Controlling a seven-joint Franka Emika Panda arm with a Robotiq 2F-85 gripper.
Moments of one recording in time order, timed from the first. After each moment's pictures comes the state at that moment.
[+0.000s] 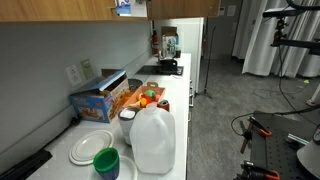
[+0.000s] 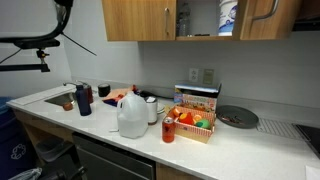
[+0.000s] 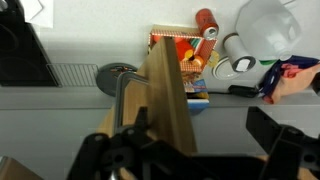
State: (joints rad) arm -0.21 -0.30 -0.41 -1.82 0.40 1.76 -1.09
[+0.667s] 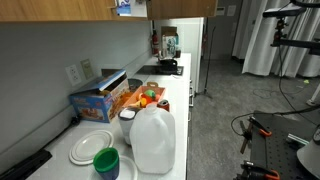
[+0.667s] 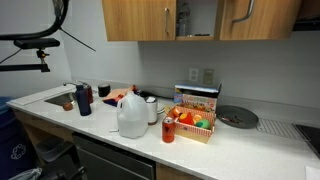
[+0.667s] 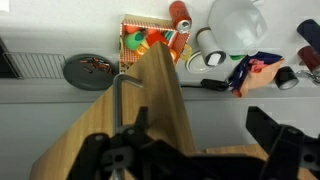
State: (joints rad) arm -0.21 -0.30 -0.42 -1.82 0.48 1.66 -1.16
